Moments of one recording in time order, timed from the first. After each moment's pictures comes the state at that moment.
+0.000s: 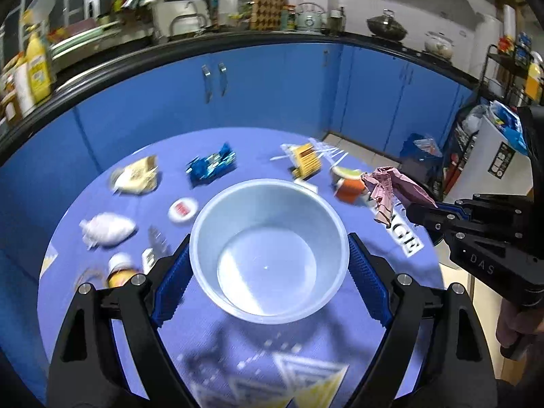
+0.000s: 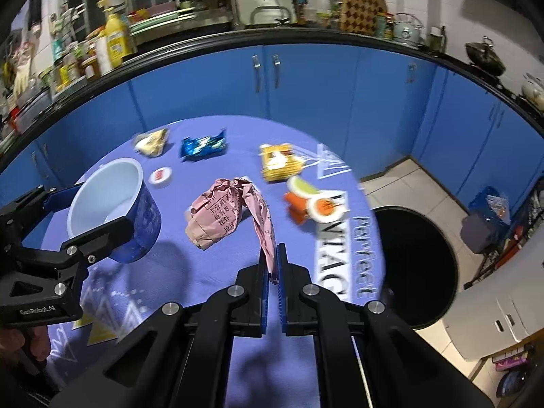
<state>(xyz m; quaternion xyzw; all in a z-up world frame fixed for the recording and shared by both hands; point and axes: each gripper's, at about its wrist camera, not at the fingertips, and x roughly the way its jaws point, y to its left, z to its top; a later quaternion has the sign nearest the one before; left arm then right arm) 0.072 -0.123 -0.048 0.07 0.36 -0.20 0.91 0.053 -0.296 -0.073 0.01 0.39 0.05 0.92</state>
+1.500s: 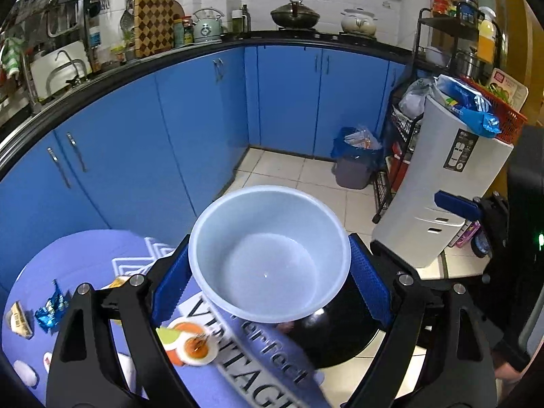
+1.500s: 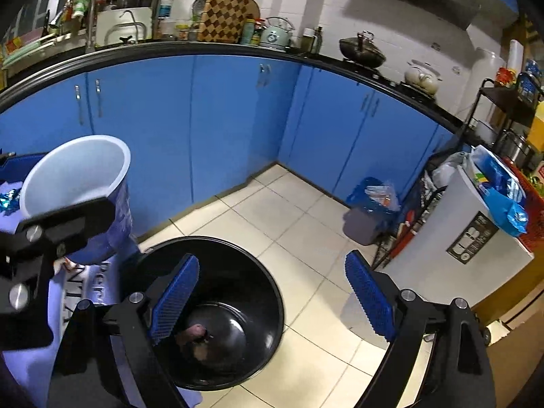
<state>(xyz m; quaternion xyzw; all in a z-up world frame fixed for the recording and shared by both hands) 0.159 -0.376 -0.038 0.13 0.33 -0.34 0.87 0.081 -0.487 -0.085 -0.02 0.35 -0.21 0.91</state>
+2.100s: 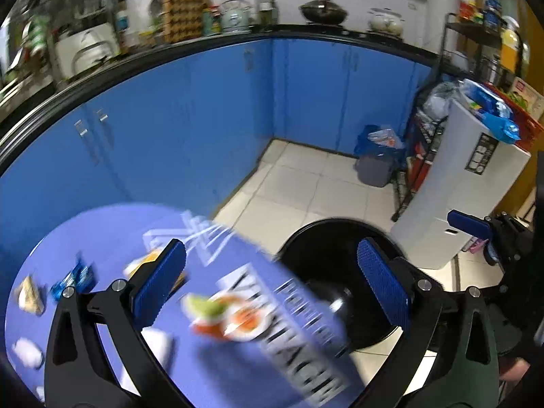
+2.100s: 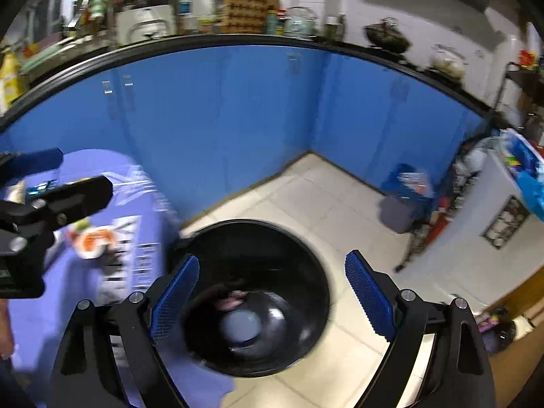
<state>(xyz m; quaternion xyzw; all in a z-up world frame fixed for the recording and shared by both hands) 0.167 -0.311 -0.049 0.12 0.34 -0.28 0.89 0.080 -0.454 -0.097 0.03 0.37 -0.13 0.92</state>
